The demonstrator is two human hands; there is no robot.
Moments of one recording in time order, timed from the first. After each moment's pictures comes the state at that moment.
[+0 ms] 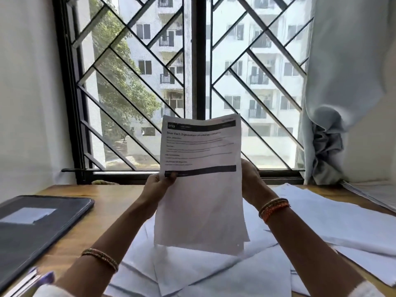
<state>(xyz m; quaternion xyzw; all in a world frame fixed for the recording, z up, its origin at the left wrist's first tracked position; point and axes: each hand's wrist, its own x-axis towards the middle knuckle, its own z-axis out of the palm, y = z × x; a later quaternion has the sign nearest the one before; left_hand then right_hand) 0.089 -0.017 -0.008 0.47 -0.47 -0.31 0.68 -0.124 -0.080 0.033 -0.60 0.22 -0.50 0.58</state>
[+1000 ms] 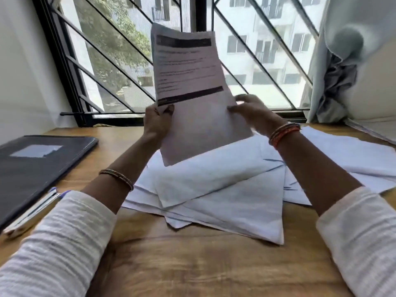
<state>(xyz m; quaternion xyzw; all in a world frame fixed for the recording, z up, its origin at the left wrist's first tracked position) 0.082 -0.017 -0.012 0.57 -0.45 -0.13 0.67 -0.141 -0.085 0.020 -0.72 0.36 -0.42 0.42</state>
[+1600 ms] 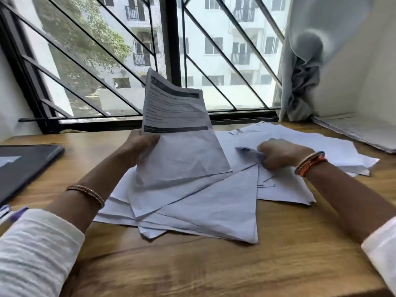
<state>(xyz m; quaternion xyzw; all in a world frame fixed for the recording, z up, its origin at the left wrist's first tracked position) 0.062 -0.014 -0.035 0.61 -0.45 -0.30 0.58 -0.258 -0.087 -0.038 -0.82 0.56 0.05 -0.05</state>
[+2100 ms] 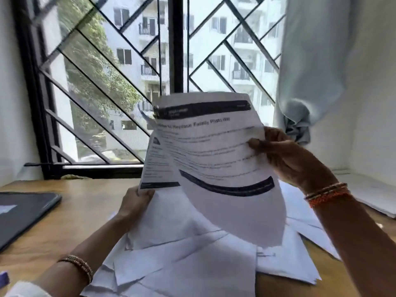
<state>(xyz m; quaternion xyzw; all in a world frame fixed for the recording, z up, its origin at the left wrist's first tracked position) 0.080 -0.021 -0.058 0.63 -0.45 -0.23 0.59 -0.239 -0.025 0.082 -0.70 0.09 -0.41 0.58</state>
